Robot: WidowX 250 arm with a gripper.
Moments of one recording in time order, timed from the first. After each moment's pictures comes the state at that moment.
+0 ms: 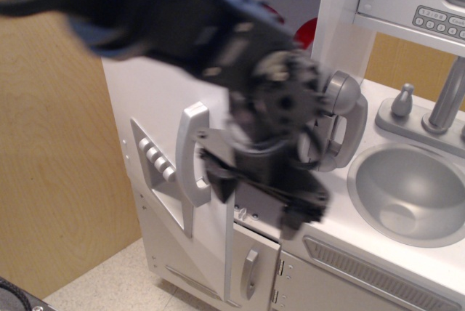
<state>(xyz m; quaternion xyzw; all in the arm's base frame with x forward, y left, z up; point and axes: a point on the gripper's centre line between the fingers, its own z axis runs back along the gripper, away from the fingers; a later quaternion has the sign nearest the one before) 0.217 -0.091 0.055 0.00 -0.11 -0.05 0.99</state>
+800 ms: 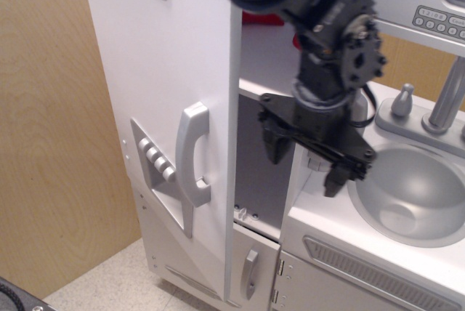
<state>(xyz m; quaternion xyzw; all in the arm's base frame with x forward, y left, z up) 0.279 -0.093 0.042 0.01 -0.11 -0.08 0.99</state>
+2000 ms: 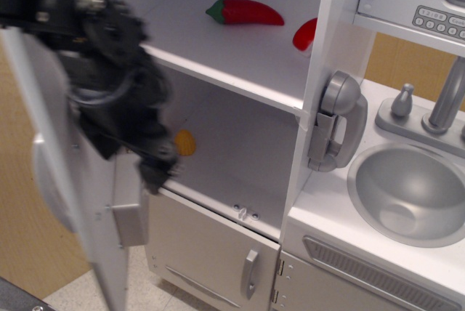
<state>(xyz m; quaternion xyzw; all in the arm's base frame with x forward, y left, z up) 0.203 0.037 0.062 0.02 -0.14 -0.06 0.99</state>
